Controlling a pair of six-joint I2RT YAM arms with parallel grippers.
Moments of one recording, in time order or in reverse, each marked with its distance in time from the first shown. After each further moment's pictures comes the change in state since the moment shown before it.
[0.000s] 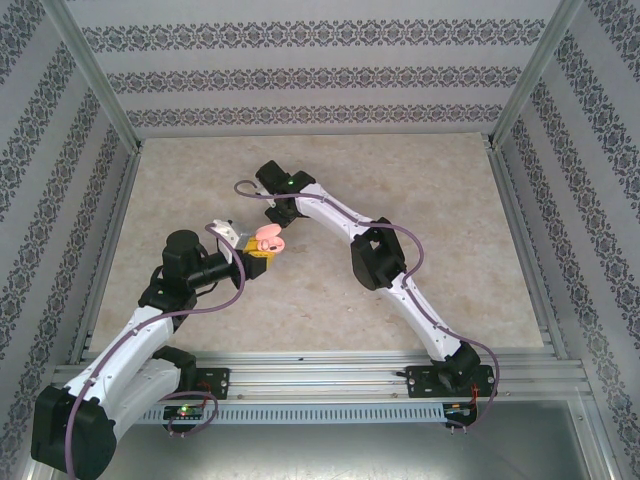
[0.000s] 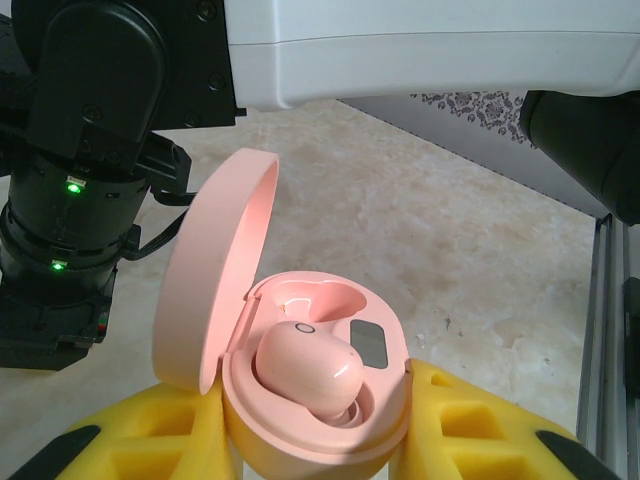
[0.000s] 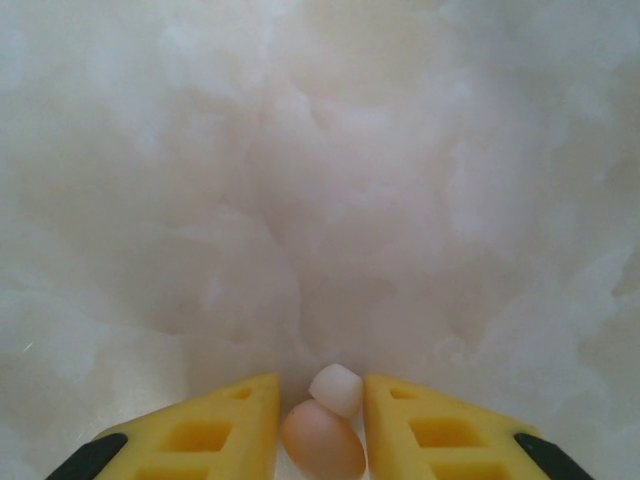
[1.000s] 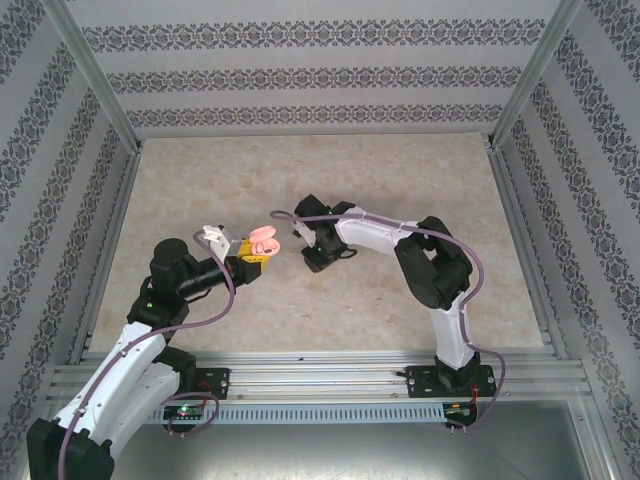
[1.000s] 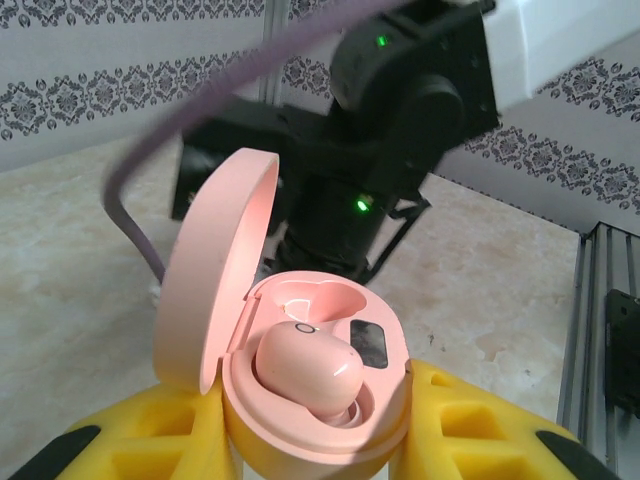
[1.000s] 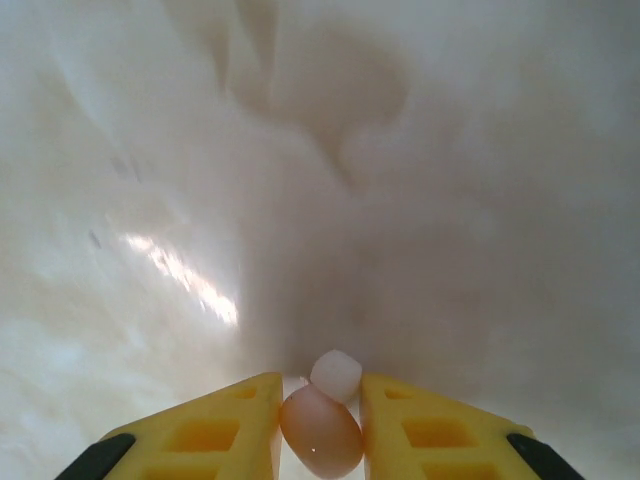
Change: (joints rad) left arm 0.000 -0.158 -0.003 -0.081 0.001 -0.009; right arm 0.018 -0.656 -1.116 0.246 -0.193 0.161
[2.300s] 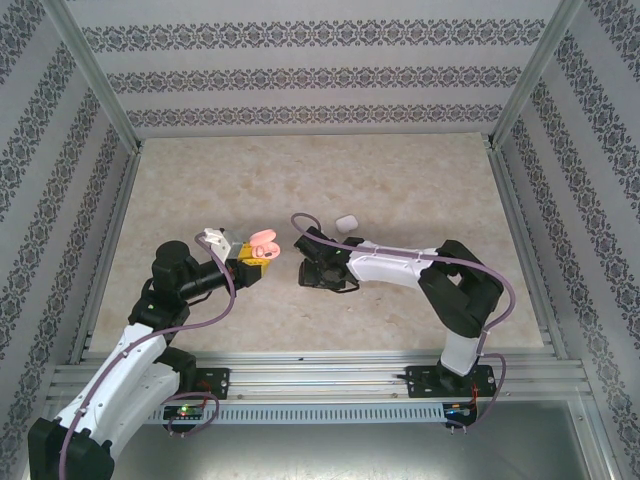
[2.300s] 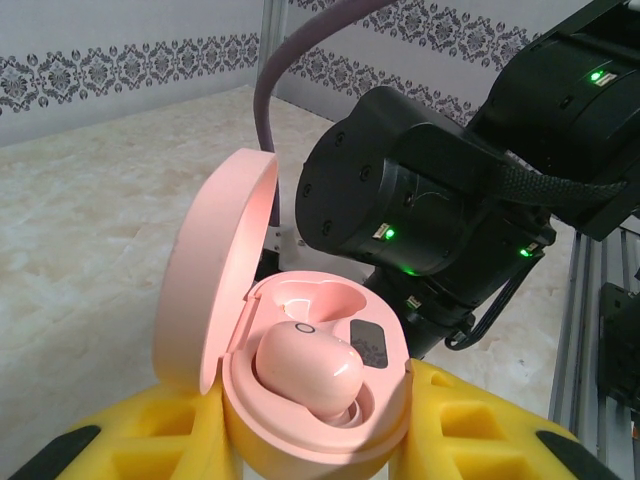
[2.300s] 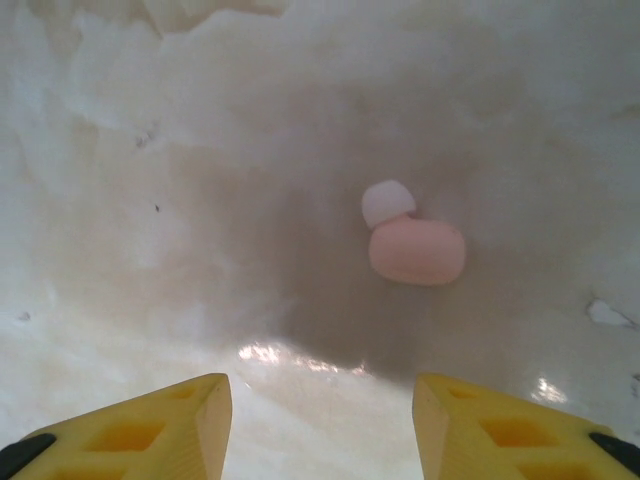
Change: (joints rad) left arm 0.000 -0.006 -0.025 -0.001 0.003 -0.011; right arm 0.147 -0.237 -0.322 0.295 0.118 0.866
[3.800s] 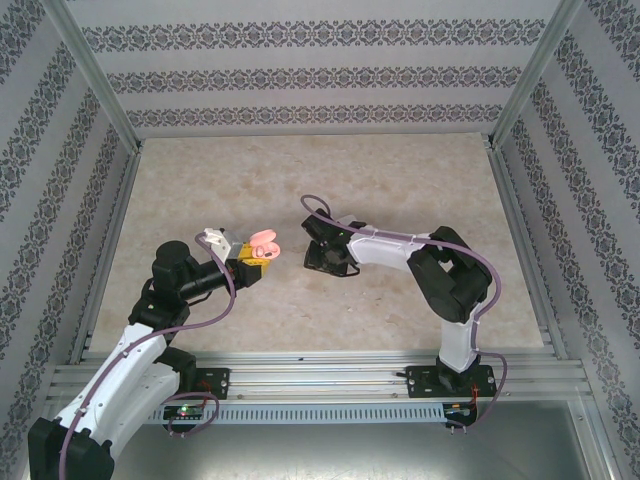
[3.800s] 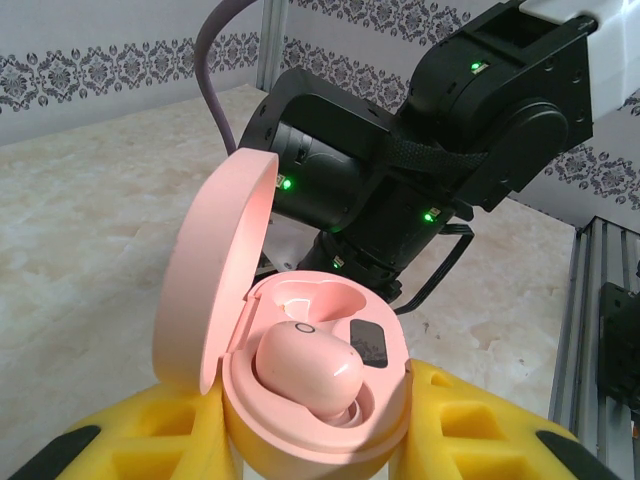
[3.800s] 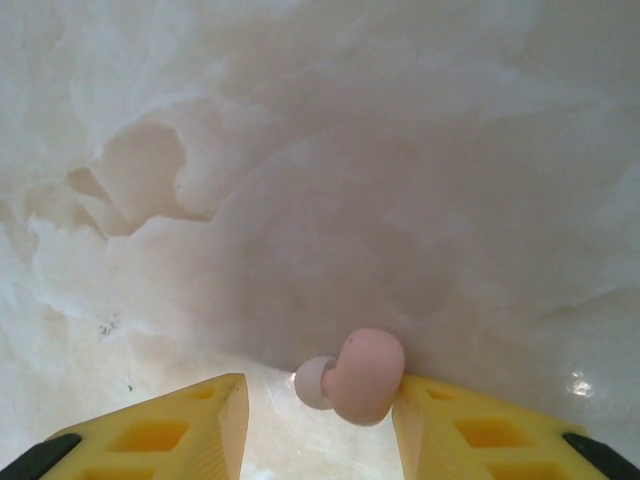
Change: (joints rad) left arm 0.000 0.001 -0.001 0.000 0.000 0.000; right arm -0.130 0.100 0.087 0.006 -0.047 0.013
